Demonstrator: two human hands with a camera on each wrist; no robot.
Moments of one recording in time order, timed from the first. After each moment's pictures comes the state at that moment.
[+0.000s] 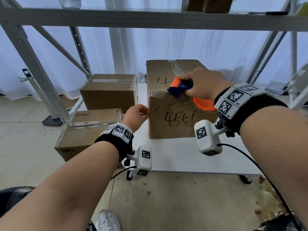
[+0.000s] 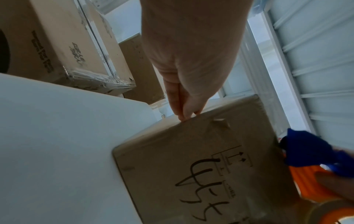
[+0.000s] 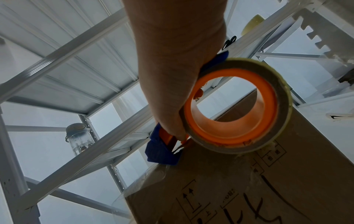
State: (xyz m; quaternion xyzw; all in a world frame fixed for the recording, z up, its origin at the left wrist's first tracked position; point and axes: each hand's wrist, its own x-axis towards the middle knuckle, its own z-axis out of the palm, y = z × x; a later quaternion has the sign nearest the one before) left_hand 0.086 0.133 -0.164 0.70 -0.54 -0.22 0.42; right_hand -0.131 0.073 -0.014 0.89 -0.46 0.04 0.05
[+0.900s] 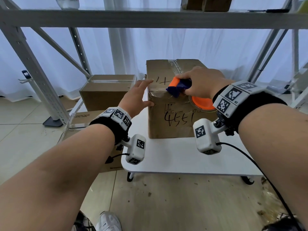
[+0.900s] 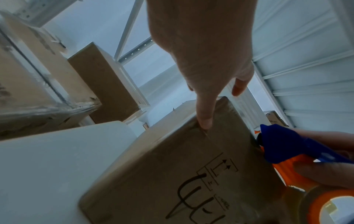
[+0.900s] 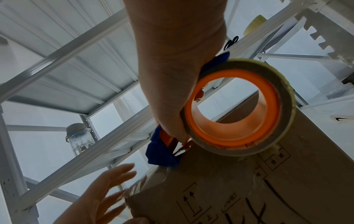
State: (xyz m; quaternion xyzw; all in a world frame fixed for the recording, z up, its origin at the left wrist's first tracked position) left_hand 0.086 0.122 -0.102 0.67 -0.67 -0.05 0.31; right_hand -0.129 0.065 -0.014 0.89 -0.45 0.04 0.06
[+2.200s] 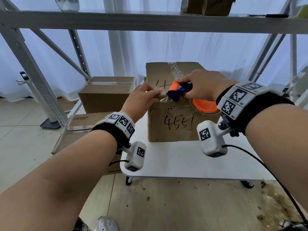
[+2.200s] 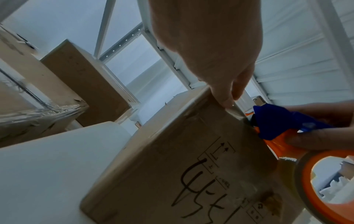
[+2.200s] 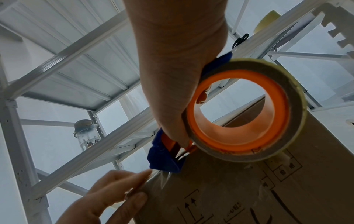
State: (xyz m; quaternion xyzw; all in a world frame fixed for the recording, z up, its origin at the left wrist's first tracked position) left_hand 0.083 0.115 -0.106 0.62 -0.73 0.07 0.29; right_hand -0.127 0.061 -0.008 0.90 -0.43 0.02 0.05
